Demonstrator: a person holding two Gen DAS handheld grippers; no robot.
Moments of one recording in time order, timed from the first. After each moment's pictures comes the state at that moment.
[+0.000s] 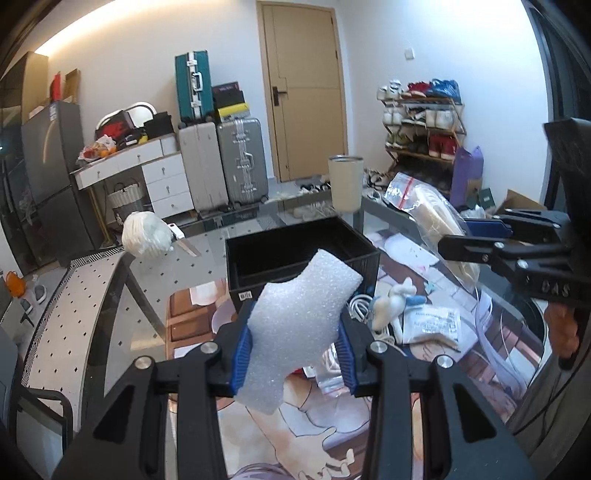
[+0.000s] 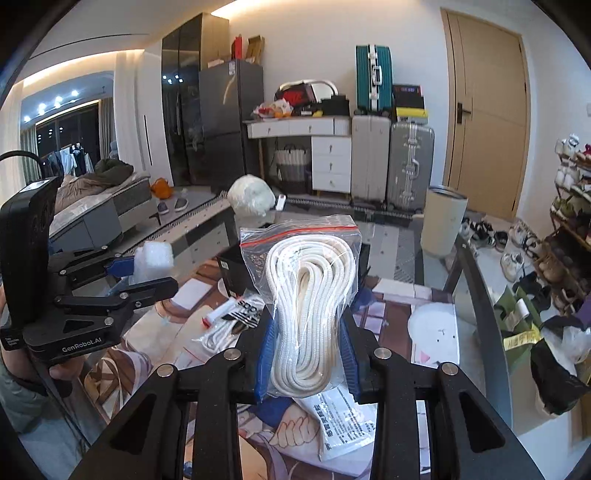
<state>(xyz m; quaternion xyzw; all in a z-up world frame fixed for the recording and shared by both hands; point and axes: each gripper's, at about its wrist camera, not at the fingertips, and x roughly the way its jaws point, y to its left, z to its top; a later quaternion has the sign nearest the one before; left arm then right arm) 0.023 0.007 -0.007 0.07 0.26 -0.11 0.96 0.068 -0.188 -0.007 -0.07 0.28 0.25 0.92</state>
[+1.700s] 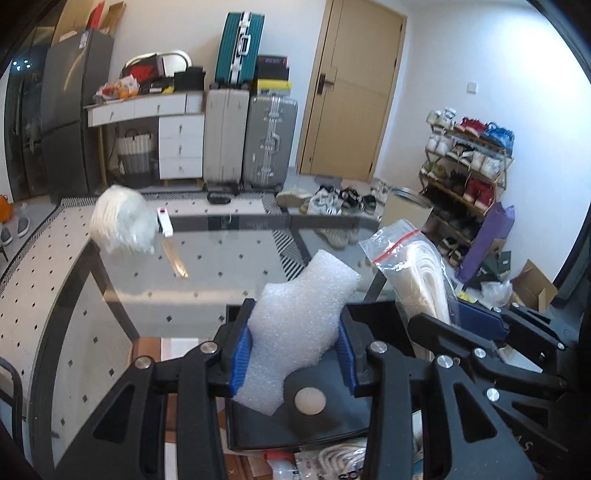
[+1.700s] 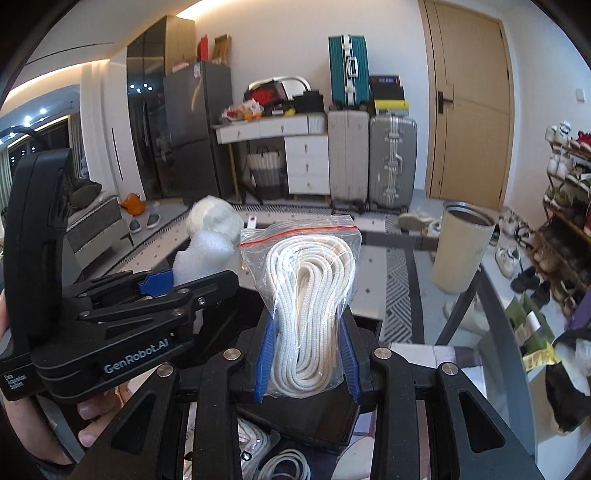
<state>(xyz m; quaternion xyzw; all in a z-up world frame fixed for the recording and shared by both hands) 0.194 0.025 -0.020 -0.06 0.31 -0.08 0.94 0.222 -0.110 -0.002 -0.04 0.29 0.21 0.93</state>
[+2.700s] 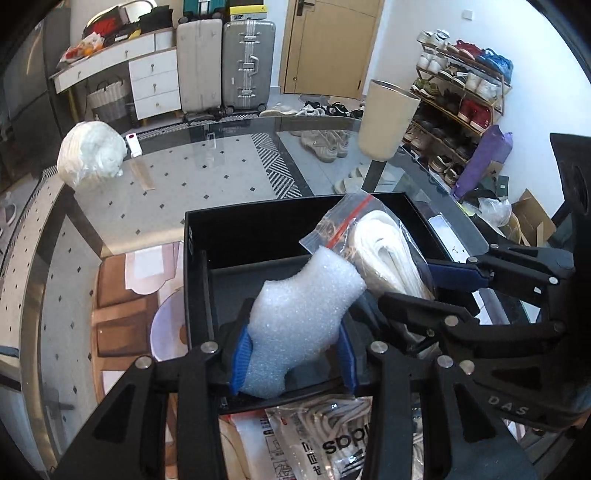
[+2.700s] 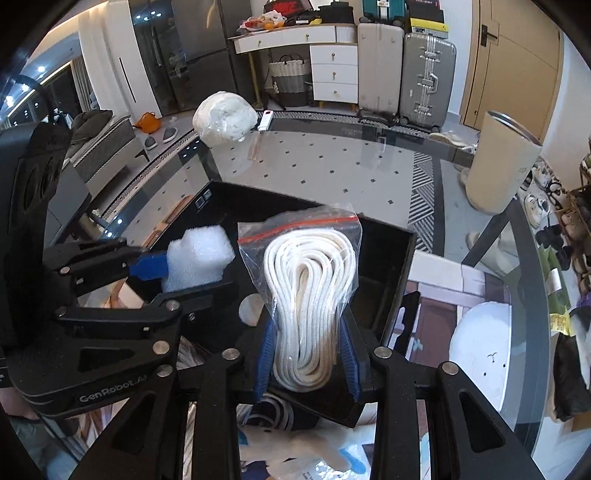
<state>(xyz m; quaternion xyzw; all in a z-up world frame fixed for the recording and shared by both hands) 0.177 -0.017 -0.057 -0.01 0.45 -0.11 0.88 0.252 -0.122 -0.067 -0.09 0.46 0.25 0.85</state>
